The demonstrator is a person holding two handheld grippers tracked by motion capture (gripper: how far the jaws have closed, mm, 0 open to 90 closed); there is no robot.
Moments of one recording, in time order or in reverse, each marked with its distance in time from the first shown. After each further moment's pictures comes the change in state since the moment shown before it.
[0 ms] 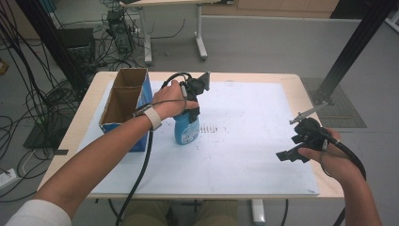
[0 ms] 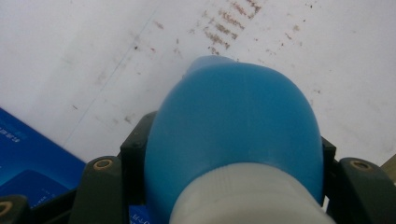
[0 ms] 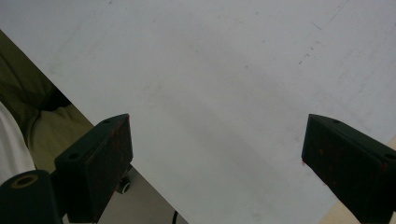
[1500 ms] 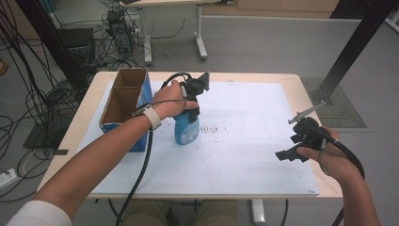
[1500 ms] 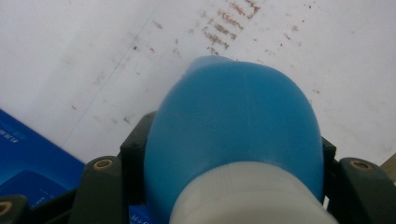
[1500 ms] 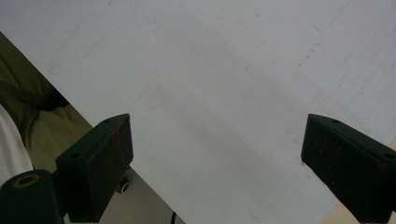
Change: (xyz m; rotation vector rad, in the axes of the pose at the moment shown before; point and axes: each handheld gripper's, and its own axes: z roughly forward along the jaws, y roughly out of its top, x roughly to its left) left arm 0.001 -0.001 0.000 -0.004 -0.003 -0.001; right arm 0.001 0.003 0.002 0.003 -0.004 -0.004
